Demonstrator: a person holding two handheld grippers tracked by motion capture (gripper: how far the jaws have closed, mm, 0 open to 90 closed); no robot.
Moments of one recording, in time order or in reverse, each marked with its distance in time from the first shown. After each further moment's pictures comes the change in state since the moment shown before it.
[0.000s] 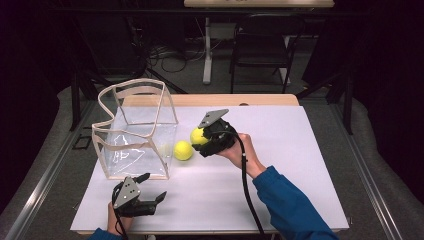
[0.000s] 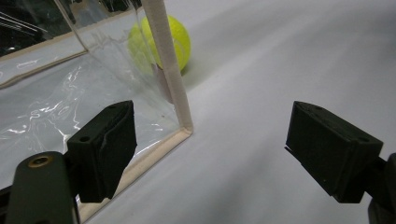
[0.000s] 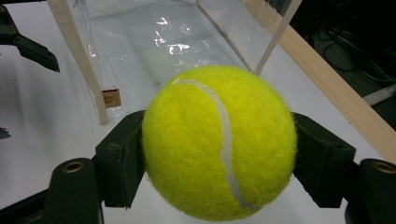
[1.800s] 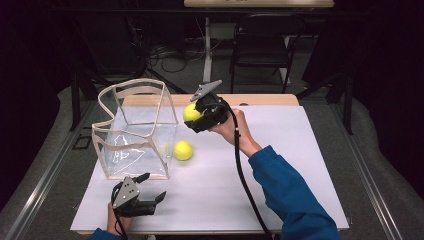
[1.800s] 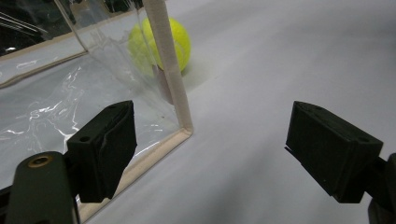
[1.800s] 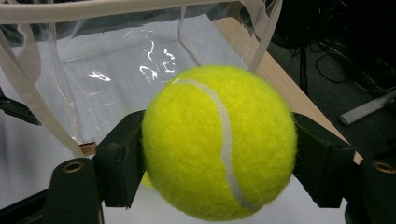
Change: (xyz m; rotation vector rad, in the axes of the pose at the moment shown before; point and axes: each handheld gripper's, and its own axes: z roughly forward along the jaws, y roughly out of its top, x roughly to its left) left arm 0.001 0.000 -0.001 -0.005 -0.005 -0.008; right arm -0.035 0.057 -0.001 -0.020 -0.002 0.010
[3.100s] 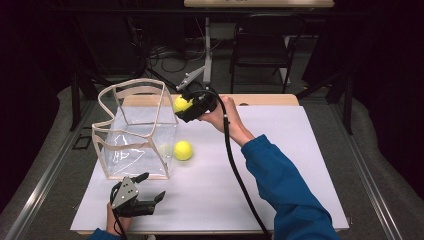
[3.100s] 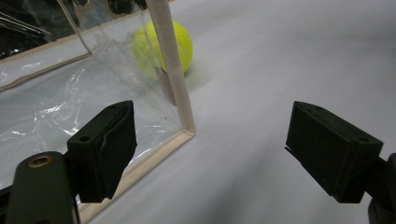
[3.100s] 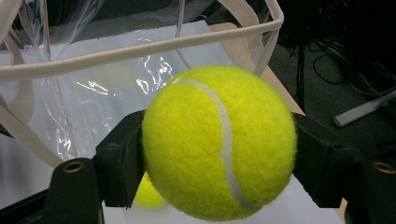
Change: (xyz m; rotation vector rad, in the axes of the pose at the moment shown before) left arm 0.001 0.000 -0.002 -0.008 0.006 -0.003; right arm -0.003 0.041 0.009 0.045 -0.007 -0.038
